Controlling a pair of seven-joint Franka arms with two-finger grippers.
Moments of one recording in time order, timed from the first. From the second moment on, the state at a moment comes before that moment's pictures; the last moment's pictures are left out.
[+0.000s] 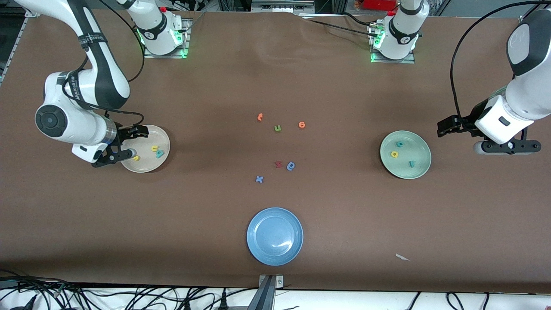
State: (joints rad) left arm 0.00 0.13 -0.05 -1.67 -0.01 1.70 -0.07; right arm -0.14 0.27 0.22 -1.98 -0.07 2.02 -0.18
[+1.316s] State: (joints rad) left arm 0.00 0.13 -0.05 -1.67 -0.01 1.70 -0.07; right arm 0.06 0.17 -0.02 -1.50 -0.02 1.56 -0.13
